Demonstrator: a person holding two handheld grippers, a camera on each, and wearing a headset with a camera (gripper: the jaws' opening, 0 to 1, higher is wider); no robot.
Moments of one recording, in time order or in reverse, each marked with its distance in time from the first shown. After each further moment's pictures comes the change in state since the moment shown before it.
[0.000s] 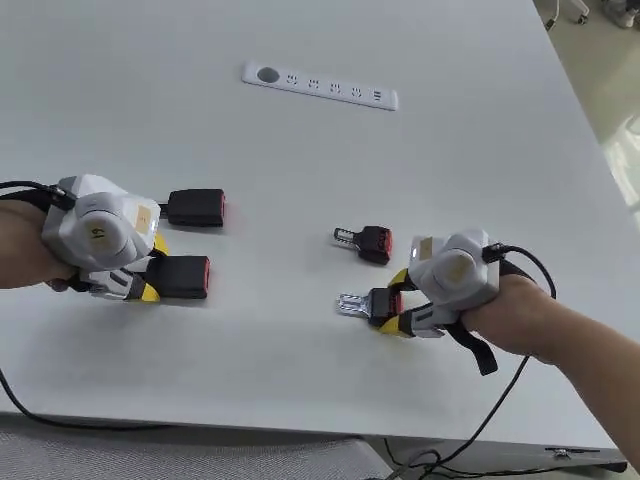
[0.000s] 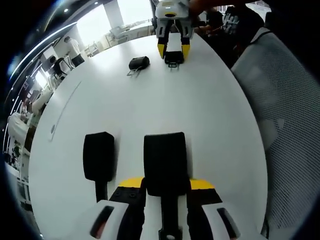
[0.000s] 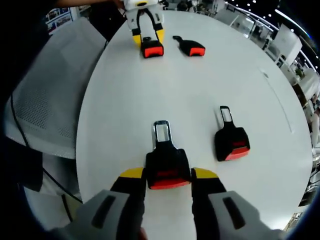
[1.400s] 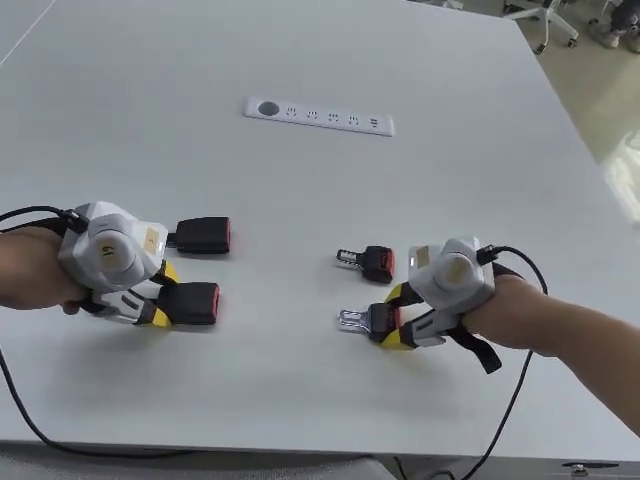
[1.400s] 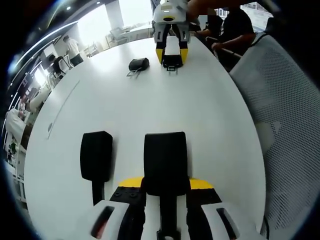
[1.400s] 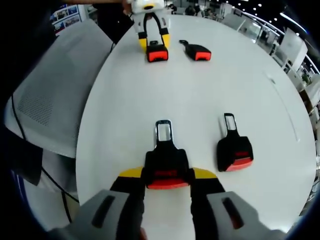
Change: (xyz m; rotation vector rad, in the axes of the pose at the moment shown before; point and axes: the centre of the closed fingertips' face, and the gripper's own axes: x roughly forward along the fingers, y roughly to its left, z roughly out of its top) left arm -0.001 -0.002 0.001 -0.030 -0.031 -0.032; right arm 0.006 -0.001 0.009 -0.061 -0.031 0.047
